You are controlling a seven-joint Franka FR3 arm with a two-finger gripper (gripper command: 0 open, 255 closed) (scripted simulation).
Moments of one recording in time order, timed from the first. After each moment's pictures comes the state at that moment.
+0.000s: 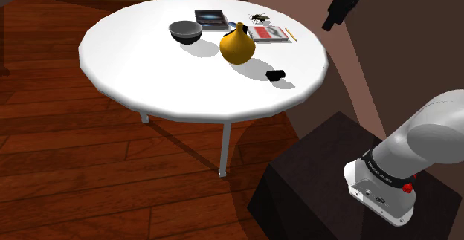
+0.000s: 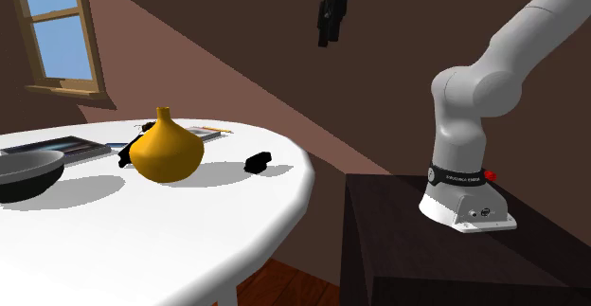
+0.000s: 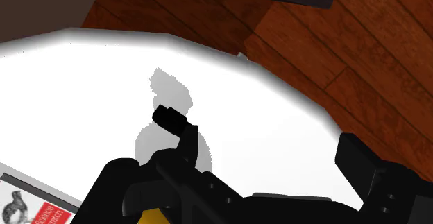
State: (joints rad) arm -0.02 -0.74 0.07 -2.34 0.12 1.69 -0.16
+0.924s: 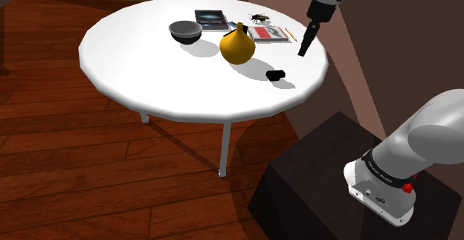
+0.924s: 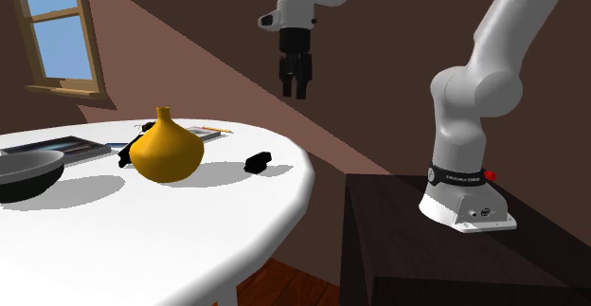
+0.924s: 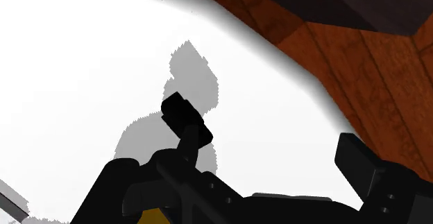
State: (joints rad) arm 0.01 -0.41 -0.03 -2.41 0.04 2.01 -0.51
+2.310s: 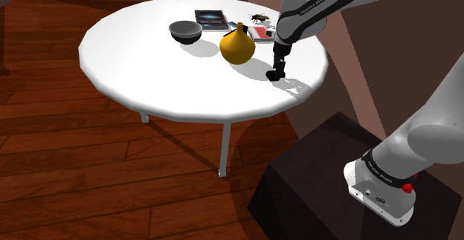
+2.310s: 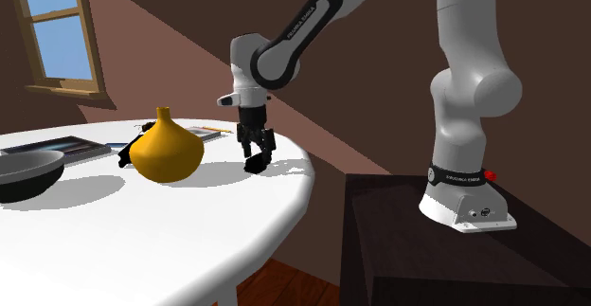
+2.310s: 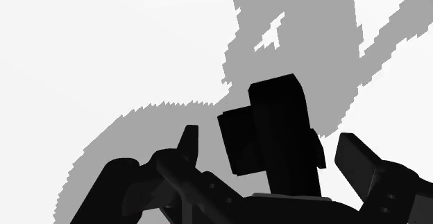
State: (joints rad) arm 0.01 0.21 -0.08 -2.21 -0.01 2.38 -0.90
